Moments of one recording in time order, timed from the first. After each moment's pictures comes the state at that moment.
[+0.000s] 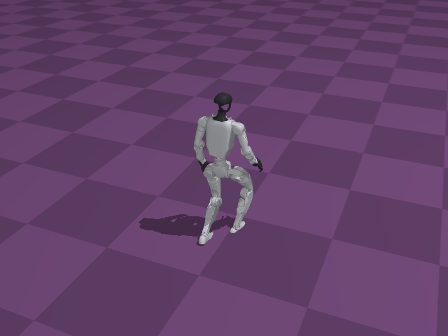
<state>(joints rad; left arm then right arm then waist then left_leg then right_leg) 0.10 0.19 -0.35 1.07 -0.03 -0.24 0.00 -0.12 -0.35 0.32 0.88 -0.10 -0.19 -0.23 0.00 0.10 0.23 -0.04 0.06 0.09 1.17 -0.83 0.04 -0.45 -0.03 -0.24 1.07 -0.55 0.05</state>
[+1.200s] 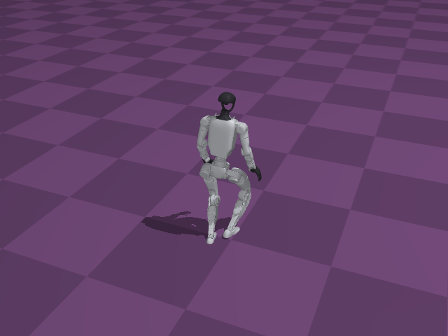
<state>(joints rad) -0.06 0.18 -0.41 1.05 0.06 -0.23 0.15 -0.09 -0.29 0.27 1.04 -0.11 -0.17 -0.35 -0.09 -0.03 0.21 -0.20 -0.14 0.16 0.99 -0.76 0.07 -0.54 -0.25 -0.20 1.36 -0.62 0.04</state>
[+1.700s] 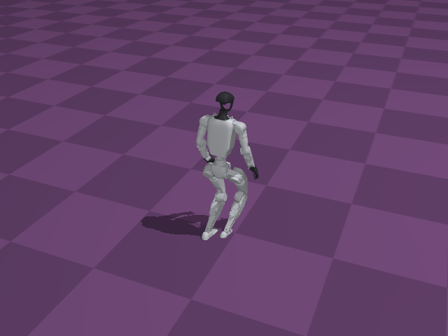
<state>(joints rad) 0.00 0.20 -0.42 0.96 0.07 -0.23 -0.03 -0.13 -0.28 0.38 1.05 -0.14 -0.16 -0.21 0.02 0.06 0.15 -0.35 -0.09 -0.01 1.23 -0.76 0.05 -0.48 0.06 -0.18 1.13 -0.53 0.05</state>
